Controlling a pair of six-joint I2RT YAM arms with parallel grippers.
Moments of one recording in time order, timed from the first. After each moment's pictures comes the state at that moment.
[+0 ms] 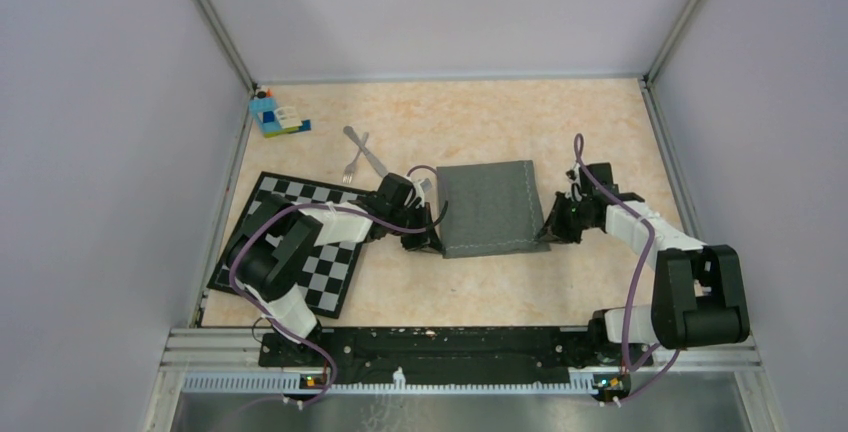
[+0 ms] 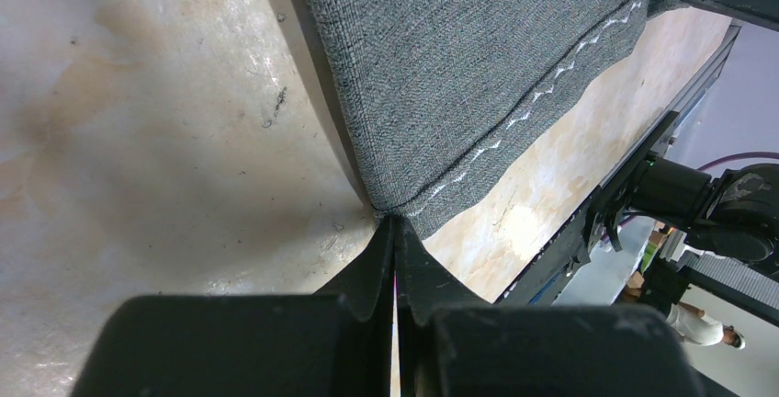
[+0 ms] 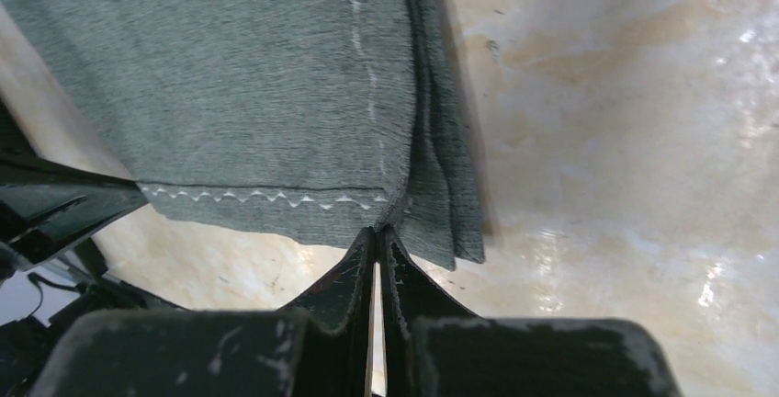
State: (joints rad) left arm -0.61 1.70 0.75 0.06 0.54 -0.71; right arm 0.09 1.34 0.66 -0.48 -0.37 0.46
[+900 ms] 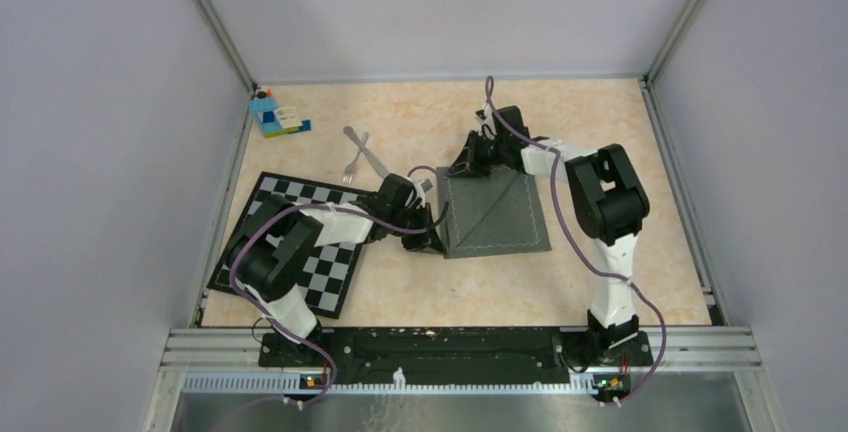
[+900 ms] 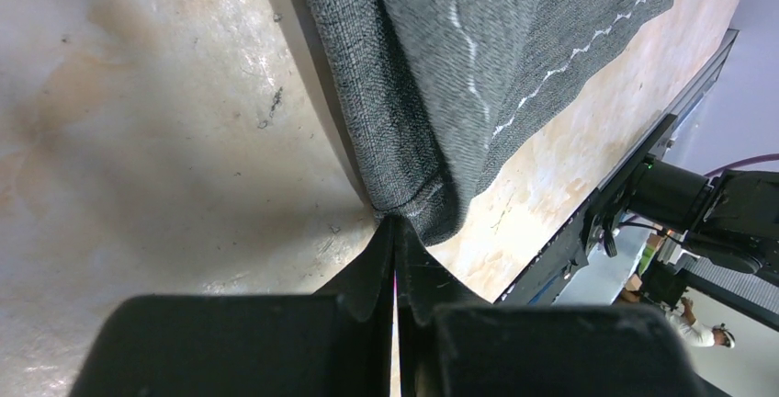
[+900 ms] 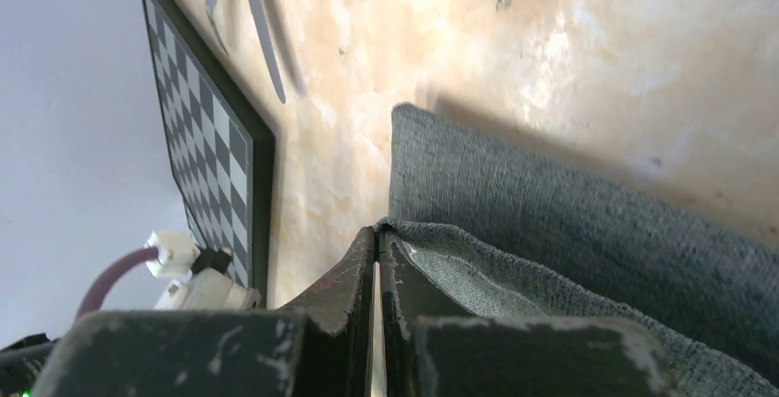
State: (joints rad) left arm -0.61 1.70 0.74 0.06 0.53 -0.72; right arm 0.40 2.07 1.33 -0.01 -0.63 0.70
